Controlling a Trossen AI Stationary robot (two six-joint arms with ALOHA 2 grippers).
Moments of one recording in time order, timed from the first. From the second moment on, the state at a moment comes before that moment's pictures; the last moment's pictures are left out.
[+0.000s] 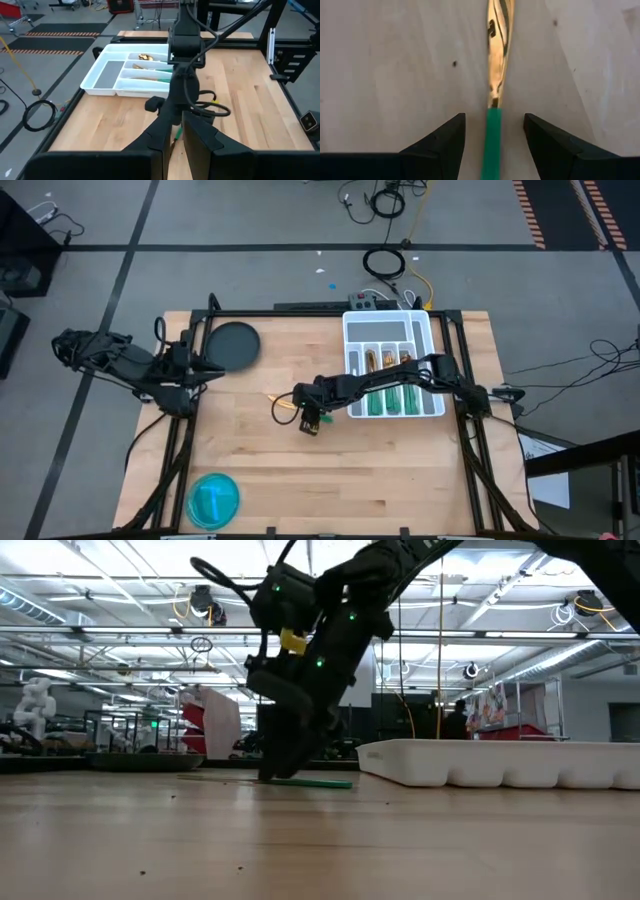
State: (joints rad) left arm -0.41 0.67 1.12 -0.94 -0.48 -0.20; right arm 0.01 2.22 1.58 -0.44 0.04 0.33
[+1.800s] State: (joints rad) left arm -0.41 0.67 1.12 -0.98 -0.48 -0.20; right arm -0.04 2.14 1.58 -0.50 -0.08 0.29
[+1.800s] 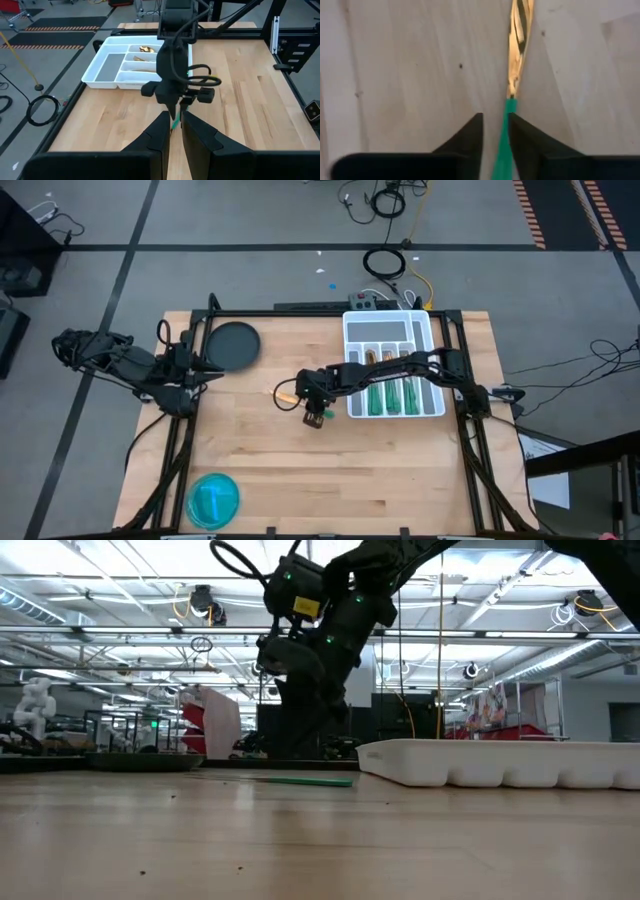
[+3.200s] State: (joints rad) left arm -0.41 0.67 1.12 -1.03 -0.51 -0.21; right arm 0.01 2.27 1.59 -0.53 0.11 0.20
